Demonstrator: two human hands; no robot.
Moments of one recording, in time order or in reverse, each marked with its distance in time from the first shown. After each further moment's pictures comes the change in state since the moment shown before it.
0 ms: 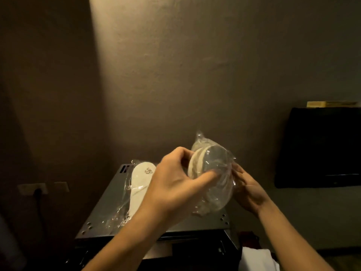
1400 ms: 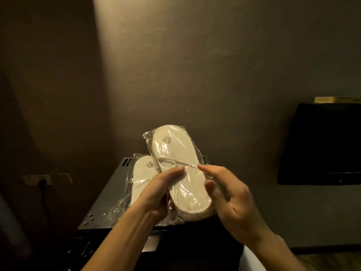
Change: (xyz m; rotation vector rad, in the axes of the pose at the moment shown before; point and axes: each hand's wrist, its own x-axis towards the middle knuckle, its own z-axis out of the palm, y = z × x) left_hand 0.018 -0.085 0.000 -0.773 -0.010 -0.731; right_hand -0.086 0.032 0.092 -1.228 -0.161 -0.701
